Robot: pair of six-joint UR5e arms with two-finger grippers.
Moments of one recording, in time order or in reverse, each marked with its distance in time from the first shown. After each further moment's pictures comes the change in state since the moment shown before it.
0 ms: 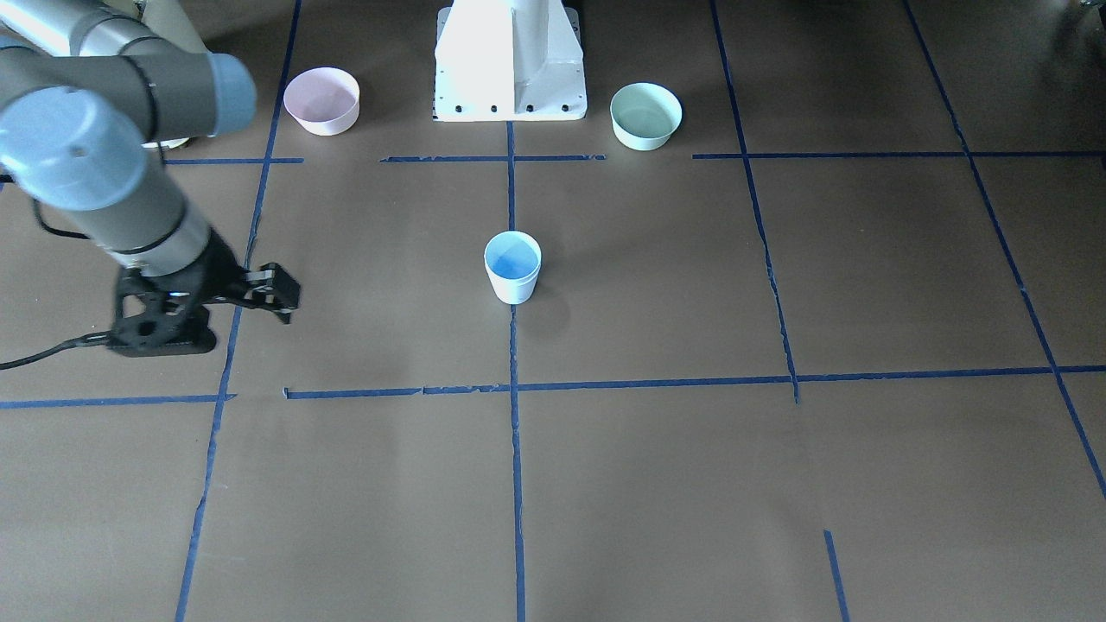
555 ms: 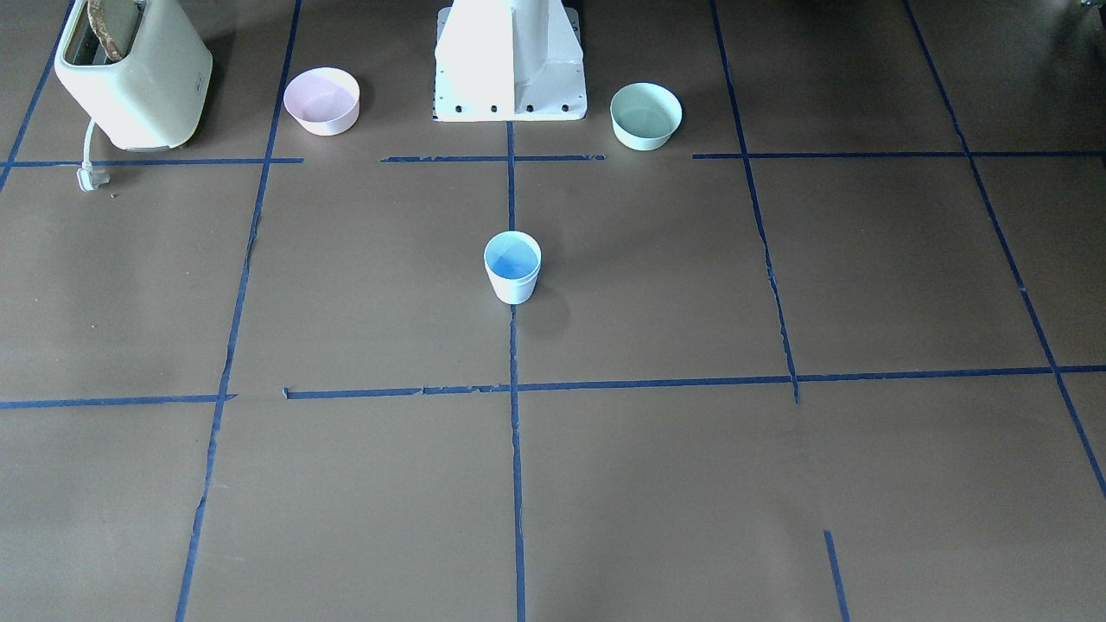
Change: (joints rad) left arm -0.001 0.005 0.001 0.005 0.007 -0.003; right arm 0.374 -0.370 0.026 -0.001 0.113 -0.695
